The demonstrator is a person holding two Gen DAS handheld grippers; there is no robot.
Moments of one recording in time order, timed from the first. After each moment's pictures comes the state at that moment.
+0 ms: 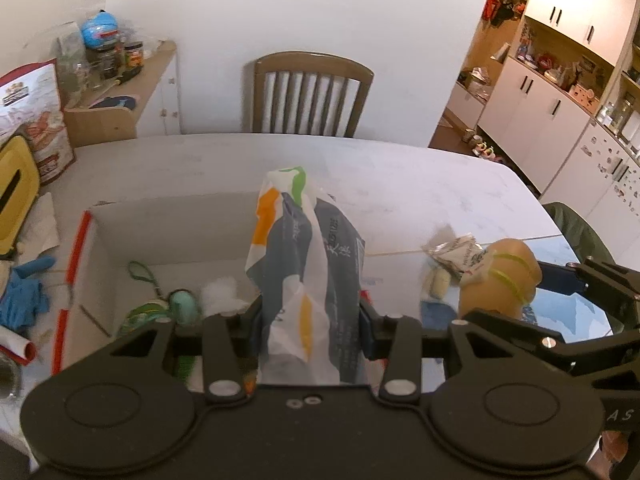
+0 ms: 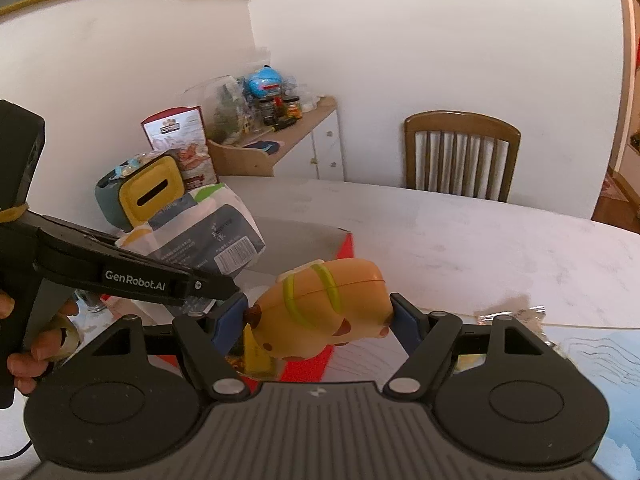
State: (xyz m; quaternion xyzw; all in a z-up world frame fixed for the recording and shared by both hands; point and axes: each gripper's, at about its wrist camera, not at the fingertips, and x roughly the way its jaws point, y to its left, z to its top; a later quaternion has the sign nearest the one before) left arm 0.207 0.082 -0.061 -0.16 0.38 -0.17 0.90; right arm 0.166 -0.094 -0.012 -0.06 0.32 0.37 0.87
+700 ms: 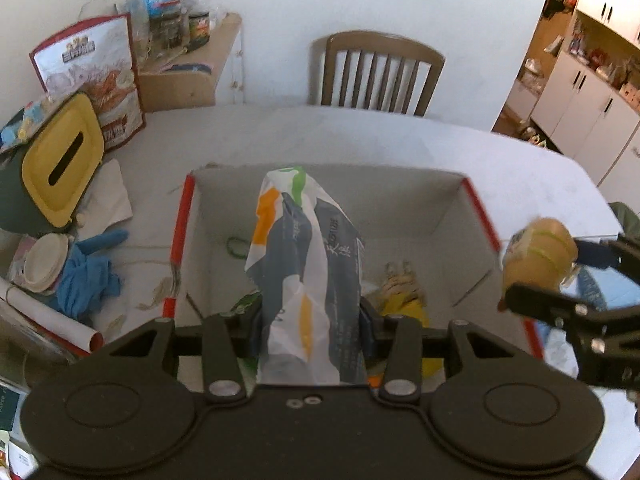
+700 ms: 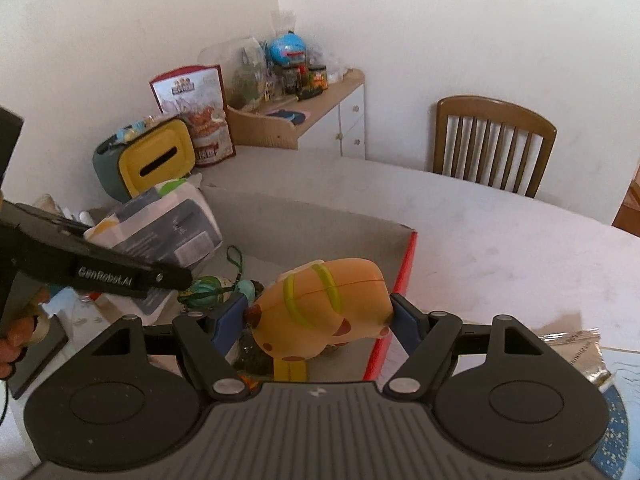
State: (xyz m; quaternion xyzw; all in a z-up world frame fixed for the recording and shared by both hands) left arm 0.236 0.156 -0.124 -0.14 0.42 -0.11 0.89; right arm 0.192 0.002 -0.050 -0.10 0.35 0.37 0.85
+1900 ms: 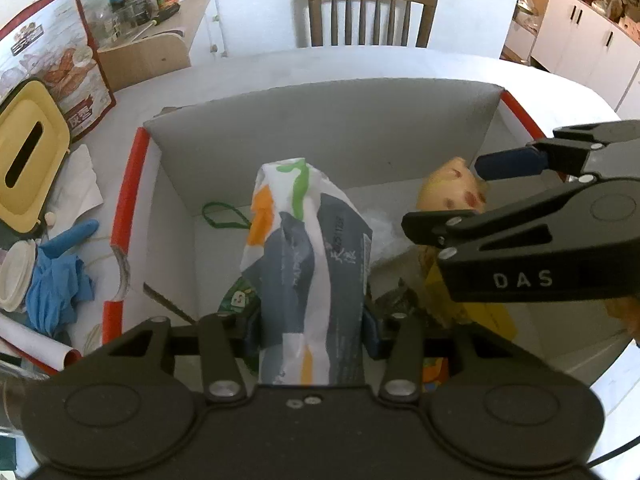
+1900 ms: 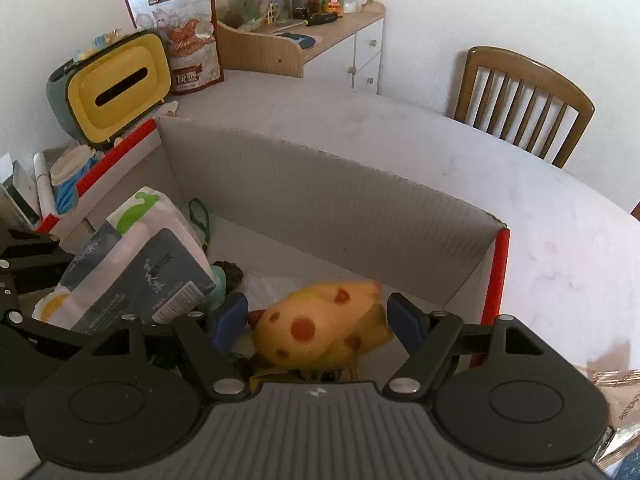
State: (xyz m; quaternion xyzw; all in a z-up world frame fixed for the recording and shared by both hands) left arm 0.269 0.126 -0.179 -0.06 0.46 -0.12 0.87; right arm 0.246 0.096 -0.126 -0.18 0.41 0.37 0.82
